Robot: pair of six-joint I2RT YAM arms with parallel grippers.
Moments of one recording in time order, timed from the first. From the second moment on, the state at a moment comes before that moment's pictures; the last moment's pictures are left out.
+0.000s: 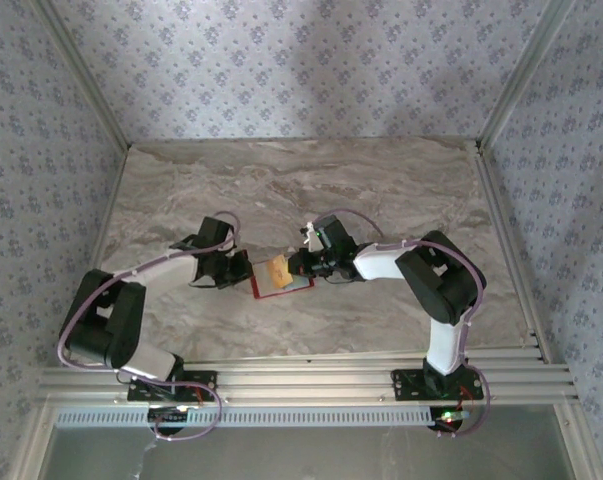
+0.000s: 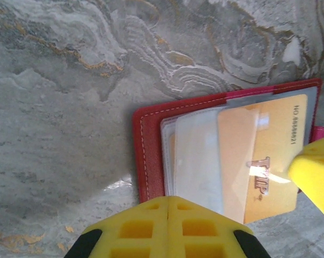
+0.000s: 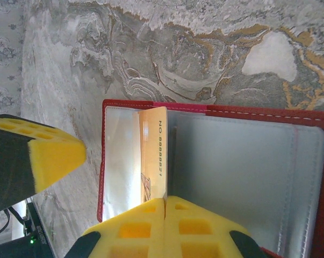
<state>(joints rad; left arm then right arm) -0.38 1.48 0.71 -0.34 0.35 -0.67 0.69 1.87 0.90 0.21 -0.51 0.72</state>
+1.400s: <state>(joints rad) -0.40 1.58 0.73 -0.29 0.37 -0.67 0.78 1.90 0.91 0.27 -0.41 0.83</state>
